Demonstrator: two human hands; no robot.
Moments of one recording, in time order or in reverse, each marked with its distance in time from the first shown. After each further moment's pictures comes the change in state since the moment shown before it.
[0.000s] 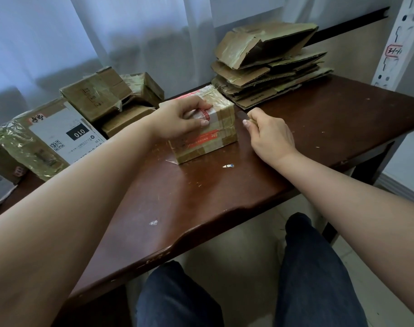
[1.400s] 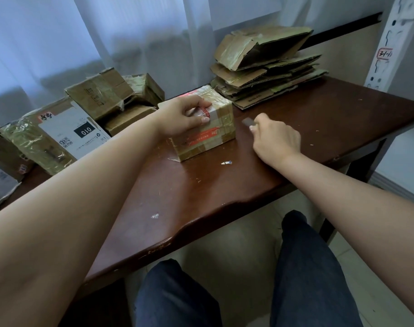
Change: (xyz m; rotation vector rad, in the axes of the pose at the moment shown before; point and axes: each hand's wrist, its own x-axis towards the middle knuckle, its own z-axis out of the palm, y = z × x) left_hand -0.001 0.012 0.002 0.015 0.015 -0.046; right_hand -0.011 -0.002 -0.013 -0.317 -0.074 0.101
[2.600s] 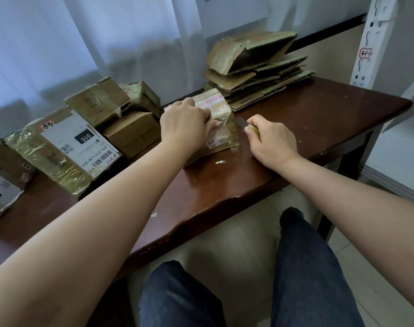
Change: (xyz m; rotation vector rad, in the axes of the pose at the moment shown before) left_hand -0.020 0.057 0.038 0.844 0.330 -0.091; right_hand -0.023 0.009 -0.010 0.222 0.131 -0.124
